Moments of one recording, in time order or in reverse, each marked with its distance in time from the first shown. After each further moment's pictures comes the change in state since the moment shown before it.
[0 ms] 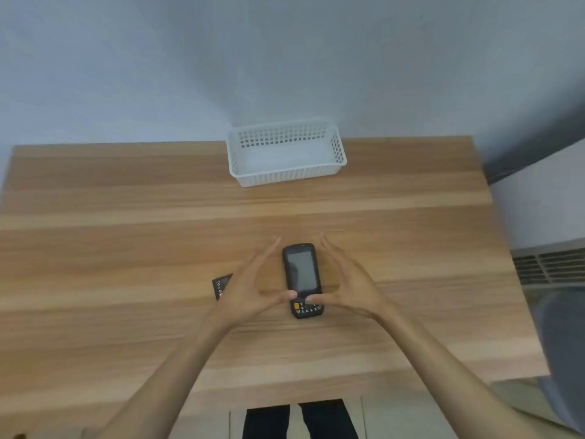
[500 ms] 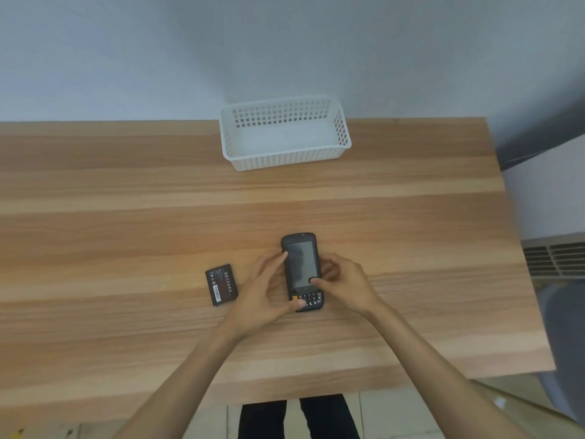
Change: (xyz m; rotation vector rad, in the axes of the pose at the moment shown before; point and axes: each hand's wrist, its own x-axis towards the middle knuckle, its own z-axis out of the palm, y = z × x) left_hand -0.003 -0.036 0.046 -0.061 -0.059 -0.076; right_hand 0.013 0.027 0.034 0.087 0.083 0.258
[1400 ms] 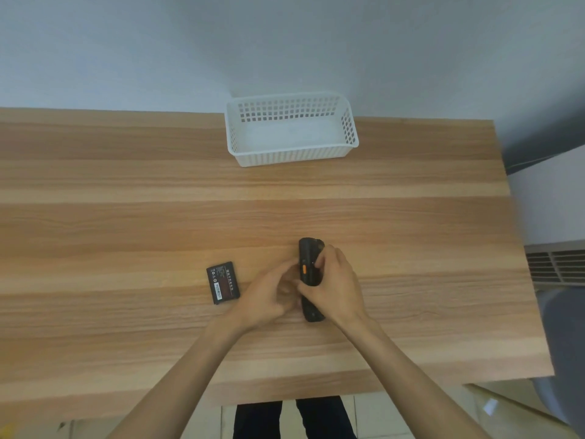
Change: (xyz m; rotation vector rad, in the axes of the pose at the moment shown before) left_hand 0.016 0.001 0.001 0.013 -0.104 0.055; right_hand -0.018 -0.039 0.025 -0.291 0.206 -0.063
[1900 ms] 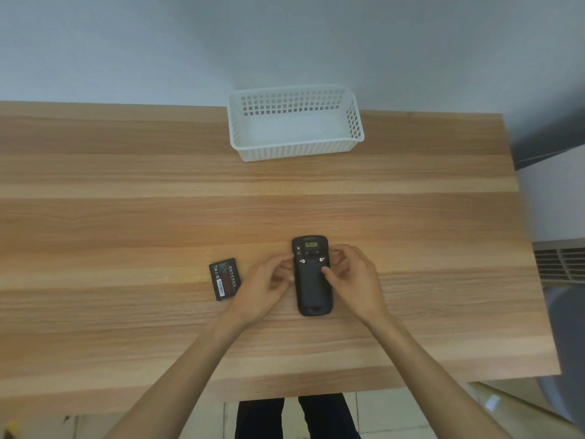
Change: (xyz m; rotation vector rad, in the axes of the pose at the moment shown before) left_hand 0.001 -0.010 -0.004 0.011 0.159 -0.055; right_hand 0.011 0.040 -0.005 0.142 0.081 -0.072
